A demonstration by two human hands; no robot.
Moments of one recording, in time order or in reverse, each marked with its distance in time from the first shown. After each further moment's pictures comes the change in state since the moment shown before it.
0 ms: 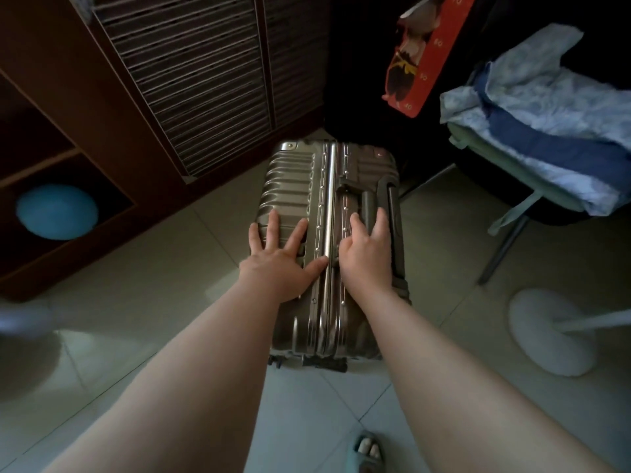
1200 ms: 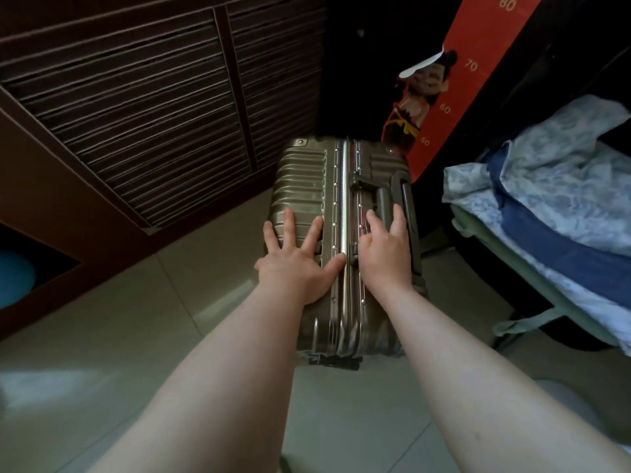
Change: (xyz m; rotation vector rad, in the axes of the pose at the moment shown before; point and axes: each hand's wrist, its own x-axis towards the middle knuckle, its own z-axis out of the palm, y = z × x) left_hand 0.241 0.126 -0.124 -0.069 0.051 -0.038; right_hand 0.308 0.033 -0.039 -0.006 -0.011 -0.020
